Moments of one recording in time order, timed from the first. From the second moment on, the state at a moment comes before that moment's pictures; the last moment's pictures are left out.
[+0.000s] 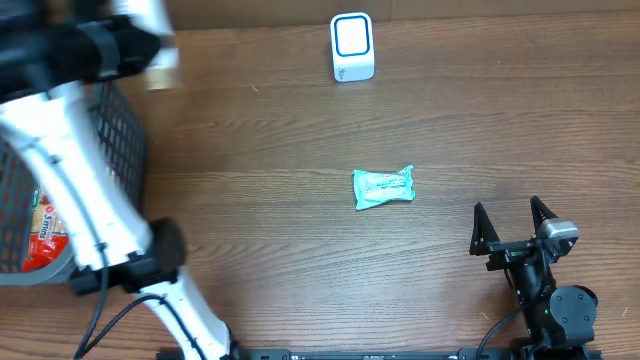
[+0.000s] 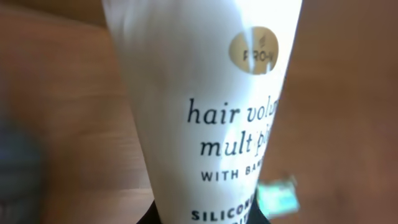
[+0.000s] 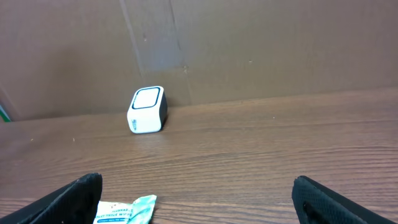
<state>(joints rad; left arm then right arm) 0.24 2.08 2.84 -1.69 0.47 0.04 0.10 0.01 0.02 -0.03 -0.06 0.18</state>
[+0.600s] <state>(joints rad) -0.44 2.08 1.90 -1.24 0.29 0.33 0.10 0.01 0.02 -0.03 -0.06 0.17</state>
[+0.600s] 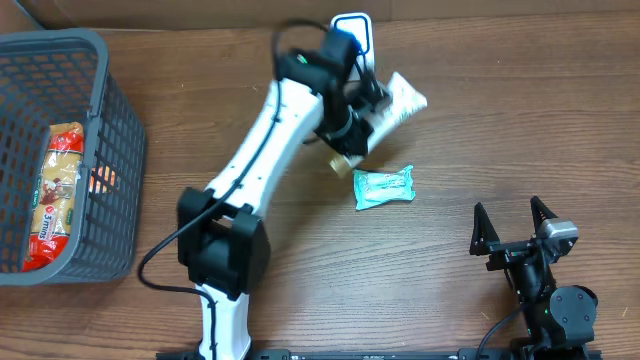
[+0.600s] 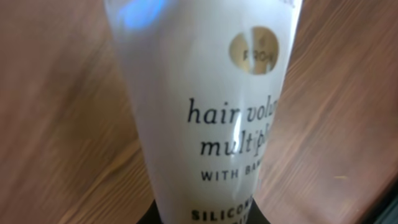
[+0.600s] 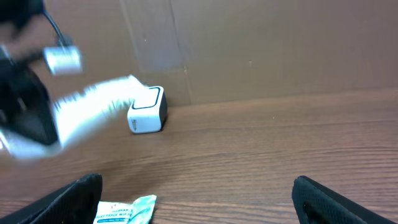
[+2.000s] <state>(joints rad) 0.19 2.04 2.93 -1.66 -0.21 -0.35 0.10 0.01 0.02 -0.03 -0.06 0.17</state>
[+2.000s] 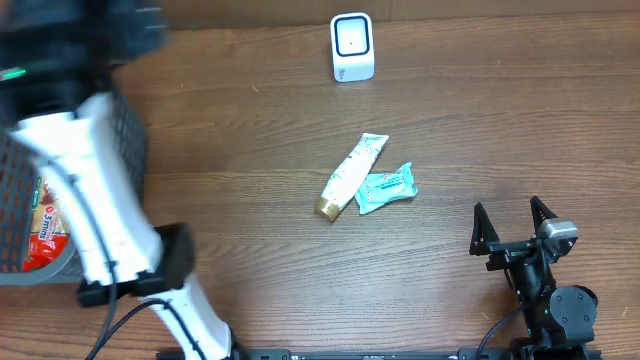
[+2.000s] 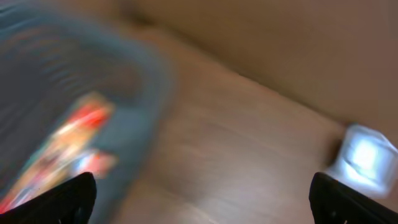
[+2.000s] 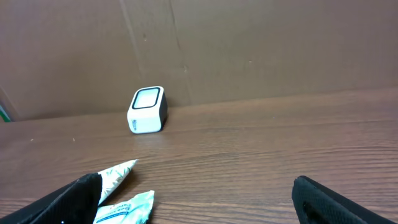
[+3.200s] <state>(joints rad) 0.65 2.43 2.34 -1.47 -0.12 -0.47 0.10 0.01 0.02 -0.03 -0.06 0.17</state>
